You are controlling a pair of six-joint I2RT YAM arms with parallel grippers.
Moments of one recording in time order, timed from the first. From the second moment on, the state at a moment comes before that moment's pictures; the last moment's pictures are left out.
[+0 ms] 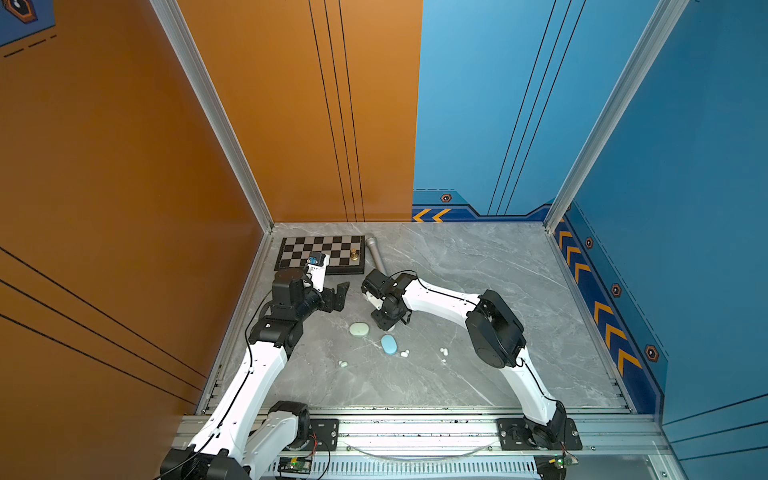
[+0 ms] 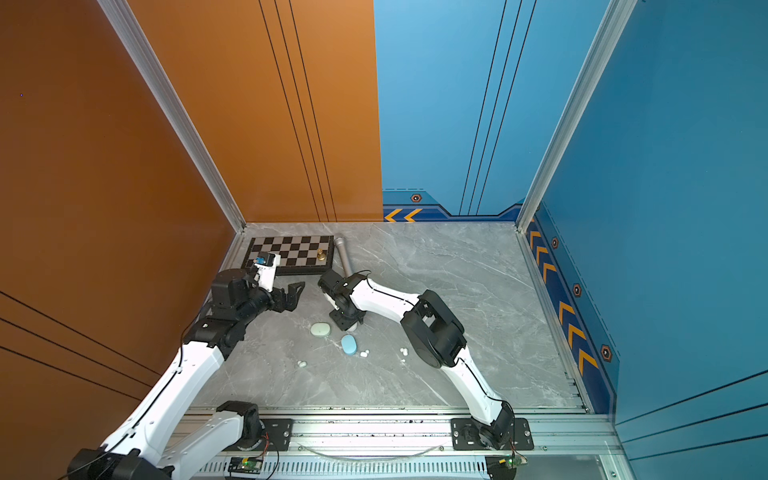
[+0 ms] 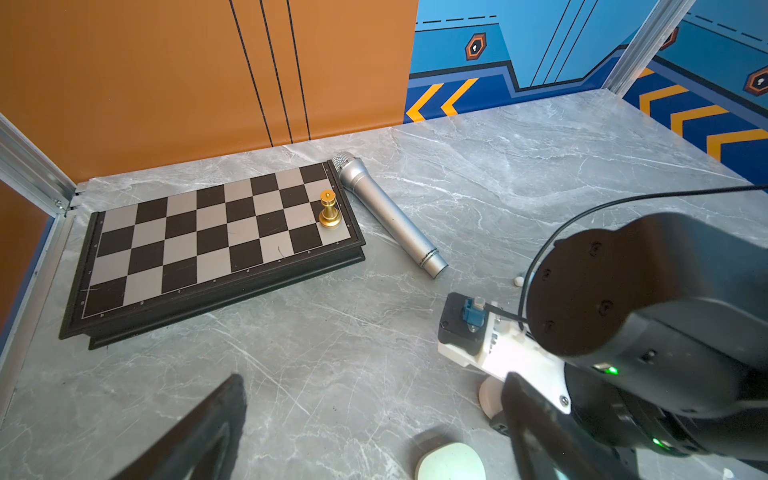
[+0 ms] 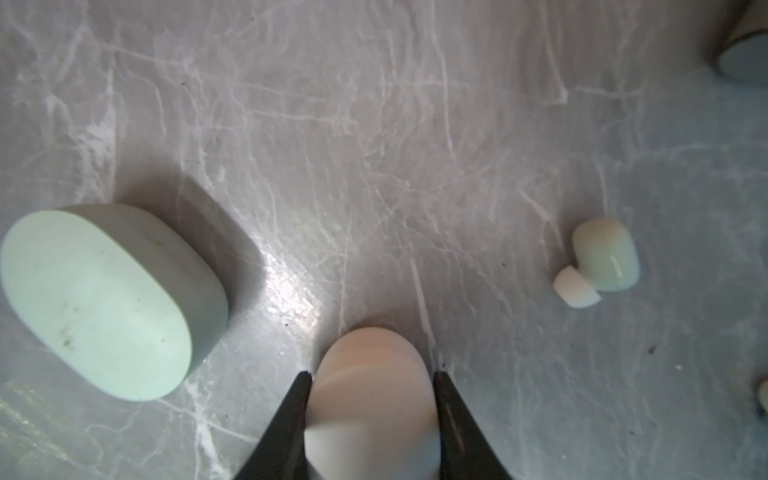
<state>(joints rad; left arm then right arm) -0.11 0.96 0.74 -0.25 0.21 0.05 0.90 2.27 1.84 -0.86 -0.01 0.13</state>
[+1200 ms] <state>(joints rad) -0.51 1.49 0.99 0.42 0.22 -0.38 0.44 1.82 1.60 -0.31 -0.47 1.32</state>
